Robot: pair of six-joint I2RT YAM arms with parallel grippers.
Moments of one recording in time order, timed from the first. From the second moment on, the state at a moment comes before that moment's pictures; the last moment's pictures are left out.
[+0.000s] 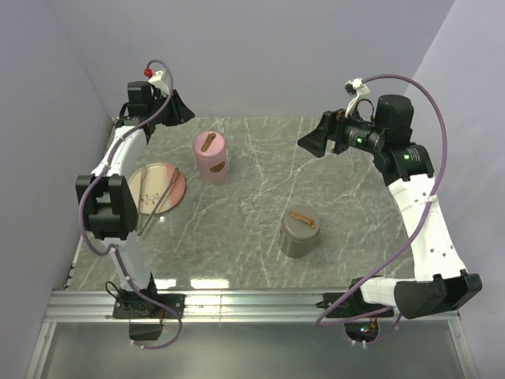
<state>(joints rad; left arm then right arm) -0.04 1.87 1.67 -0.23 0.45 -0.27 0.15 1.26 1.53 -0.62 -0.67 0.15</state>
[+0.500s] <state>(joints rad) 0.11 2.20 1.71 -0.01 0.88 -0.65 0.15 1.29 1.53 -0.63 -0.66 0.15</state>
